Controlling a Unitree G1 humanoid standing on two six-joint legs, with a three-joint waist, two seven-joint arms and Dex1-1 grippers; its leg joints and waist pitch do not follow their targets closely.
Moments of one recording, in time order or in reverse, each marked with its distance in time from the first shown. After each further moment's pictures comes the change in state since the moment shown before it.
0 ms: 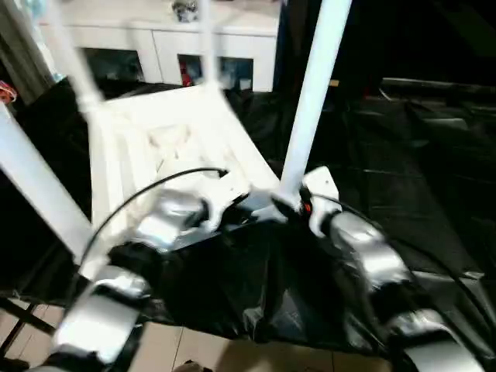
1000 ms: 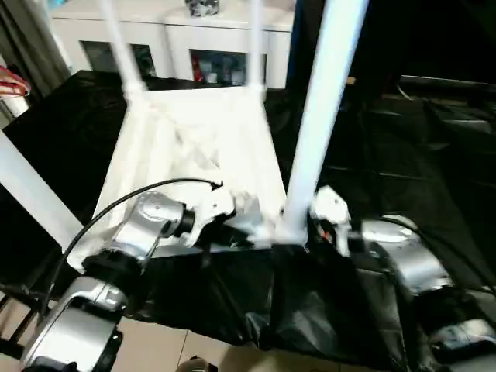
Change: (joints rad) left arm 0.113 0.166 -0.033 -0.149 -0.069 -0.125 -0.506; right arm 0.126 -0.309 0.158 -0.257 0.085 -0.066 0.808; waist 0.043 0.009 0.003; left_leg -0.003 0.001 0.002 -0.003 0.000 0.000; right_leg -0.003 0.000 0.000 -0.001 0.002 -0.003
